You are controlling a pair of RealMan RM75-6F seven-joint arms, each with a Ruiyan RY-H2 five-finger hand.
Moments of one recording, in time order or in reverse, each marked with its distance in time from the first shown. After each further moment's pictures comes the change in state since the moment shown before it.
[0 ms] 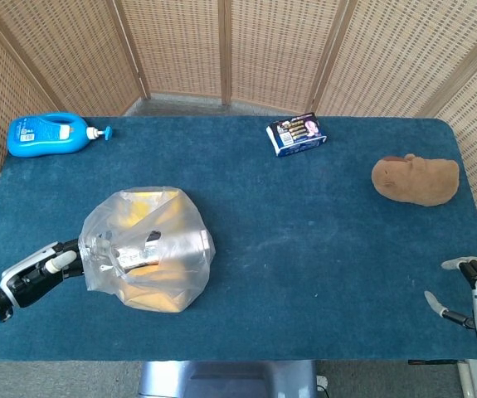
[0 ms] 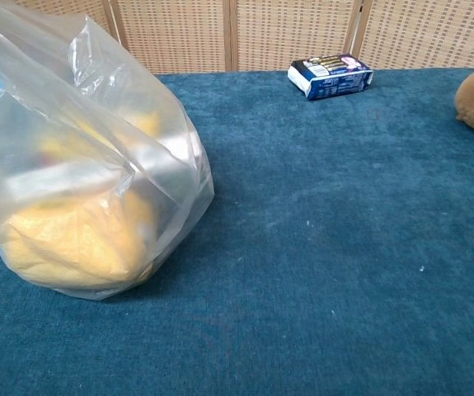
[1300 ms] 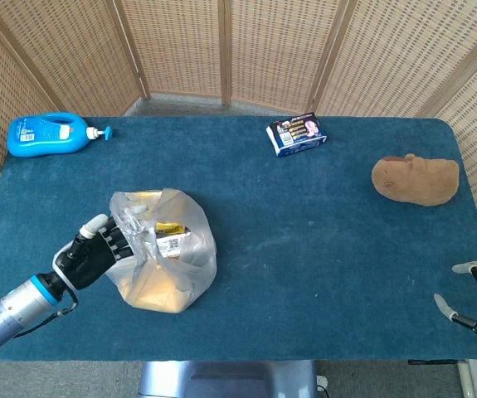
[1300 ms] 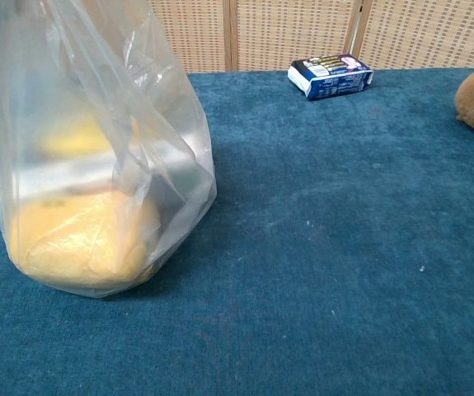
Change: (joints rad) left arm -0.038 -0.152 -0.169 -0.171 -0.293 -0.037 -0.088; right arm -0.026 -0.004 -0.003 0.038 0.002 0.028 0.055
